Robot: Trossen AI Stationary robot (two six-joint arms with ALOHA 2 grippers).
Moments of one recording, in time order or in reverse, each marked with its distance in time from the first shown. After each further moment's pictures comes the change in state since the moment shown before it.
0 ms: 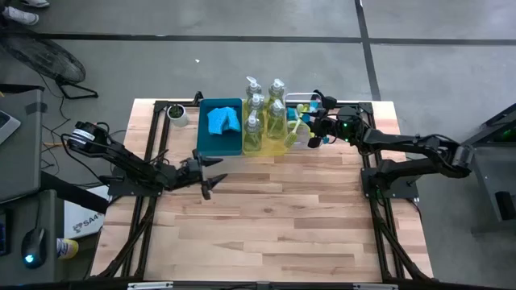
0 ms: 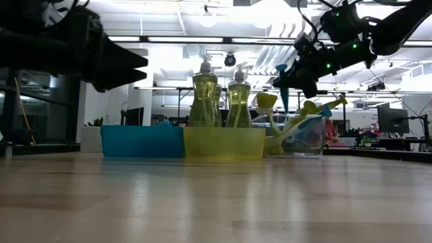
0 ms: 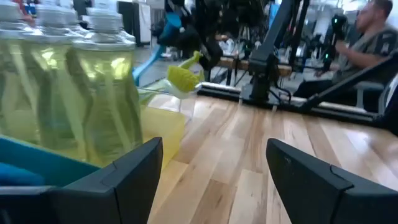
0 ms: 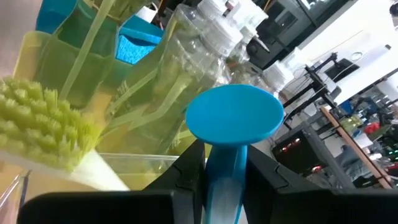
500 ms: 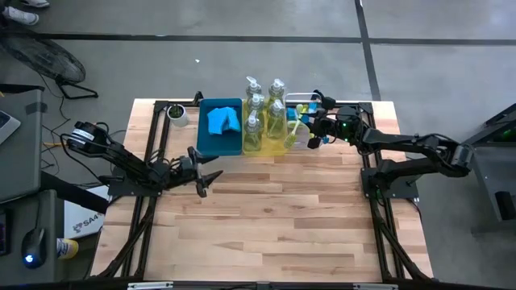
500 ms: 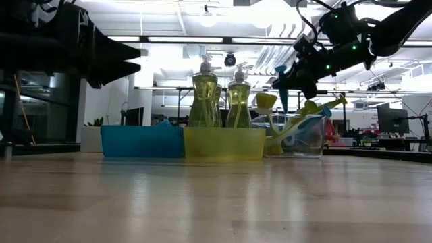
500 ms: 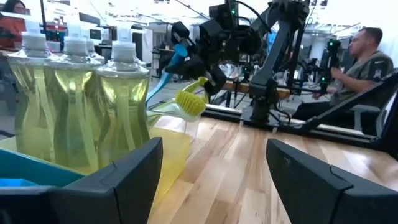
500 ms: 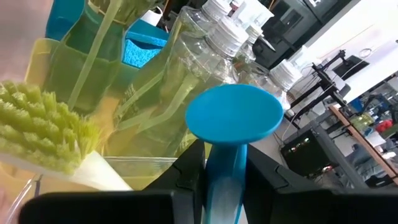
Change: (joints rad) left arm 0.000 -0.005 -0.103 0.201 -0.008 0.060; right arm 0.001 0.023 0.000 0.005 -0.026 0.030
